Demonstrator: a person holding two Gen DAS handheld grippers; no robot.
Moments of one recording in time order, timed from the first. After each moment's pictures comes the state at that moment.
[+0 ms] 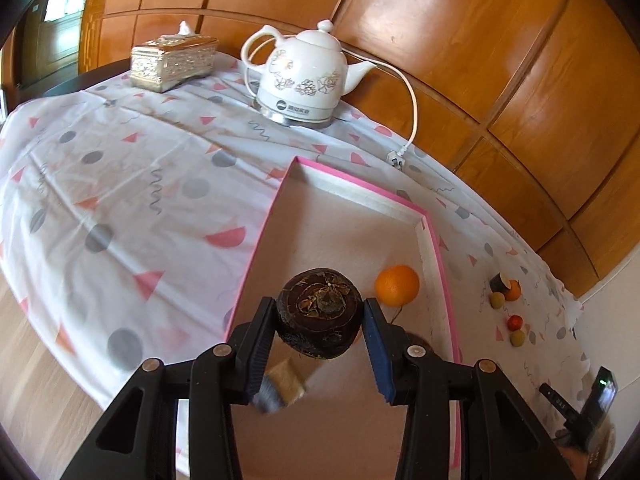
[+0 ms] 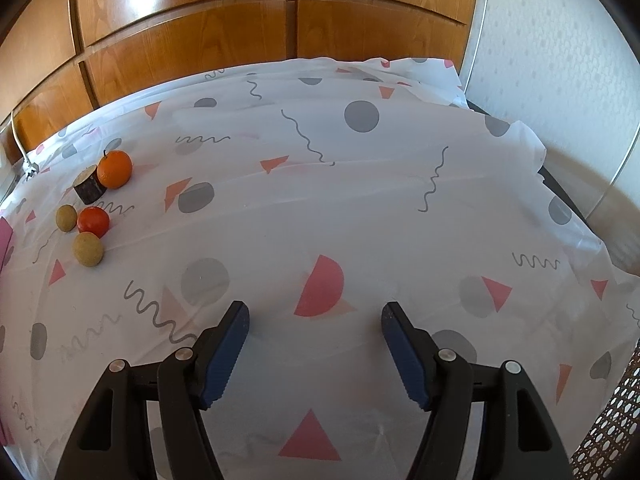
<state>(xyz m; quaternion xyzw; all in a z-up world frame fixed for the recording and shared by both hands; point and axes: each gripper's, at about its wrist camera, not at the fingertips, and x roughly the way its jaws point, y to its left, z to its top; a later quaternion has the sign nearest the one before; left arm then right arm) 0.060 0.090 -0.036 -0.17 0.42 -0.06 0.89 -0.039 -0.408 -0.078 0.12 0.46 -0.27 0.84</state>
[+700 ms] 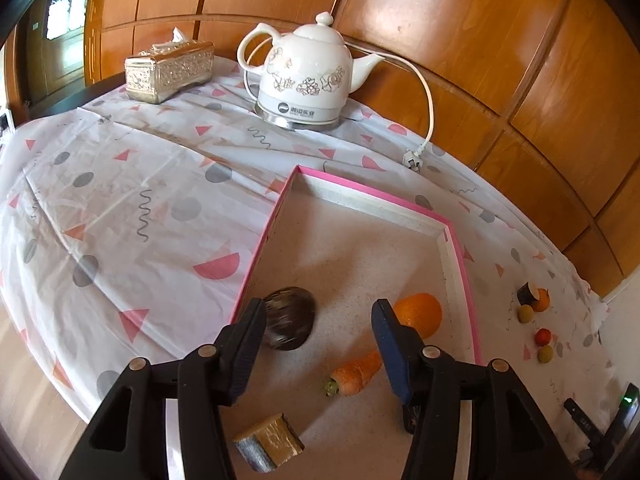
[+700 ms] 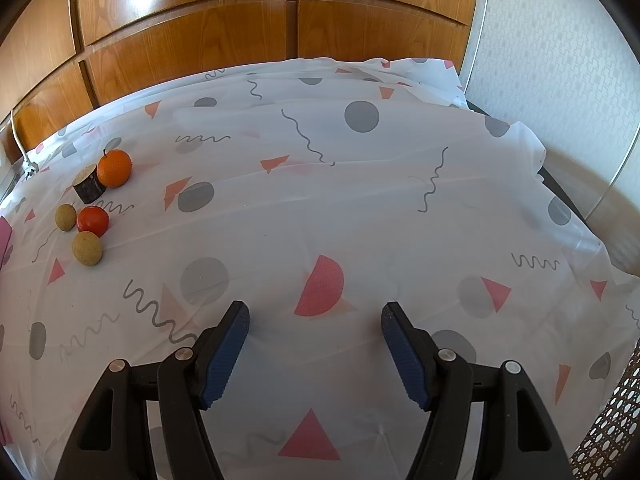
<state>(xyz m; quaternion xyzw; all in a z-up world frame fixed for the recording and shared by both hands) 0.091 0.076 -0.044 -0.14 0.42 -0.03 0.90 -0.038 -0.408 -0.078 0.12 0.46 -0.27 0.84</state>
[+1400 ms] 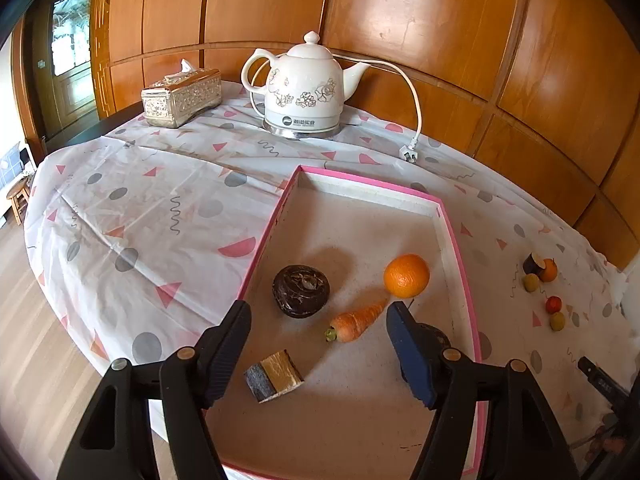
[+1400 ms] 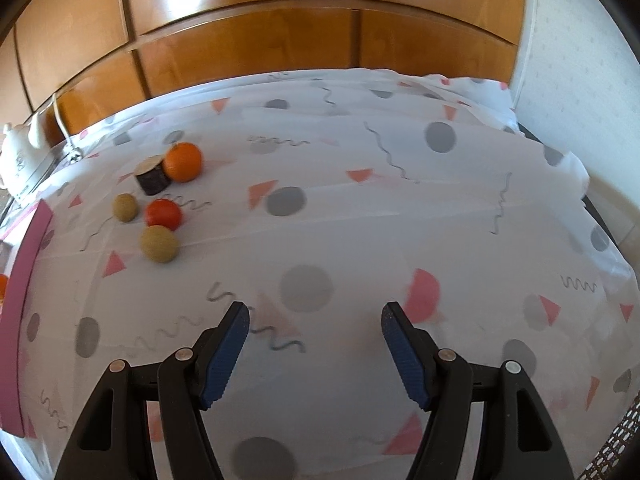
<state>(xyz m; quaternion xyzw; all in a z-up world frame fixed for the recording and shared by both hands) 0.042 0.054 -0.030 -0.08 0.40 0.00 0.91 -0.014 -0.365 -0.070 0.11 0.45 -0.20 0.86</state>
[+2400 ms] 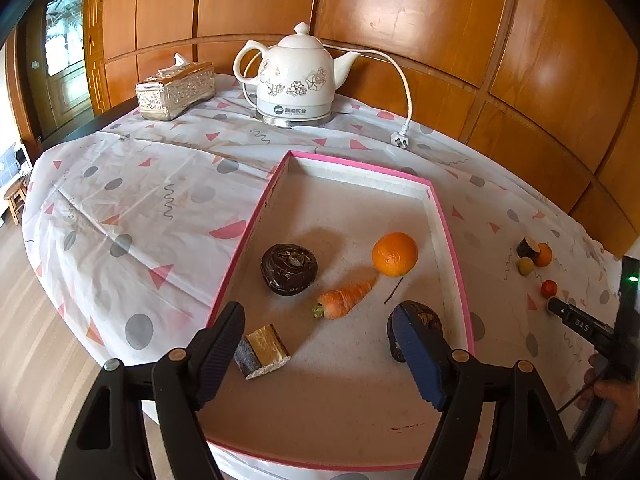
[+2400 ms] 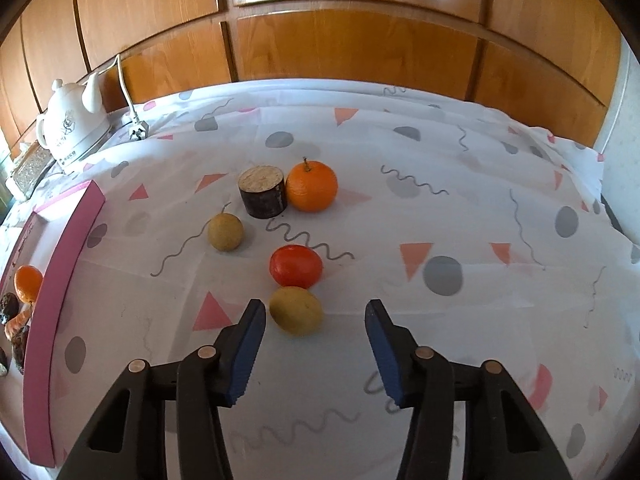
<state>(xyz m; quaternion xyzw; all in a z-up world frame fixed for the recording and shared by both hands) 0.032 0.043 -0.033 -0.07 0.42 0.00 0.91 0.069 -0.305 -0.070 0.06 0.46 -0.09 0.88</state>
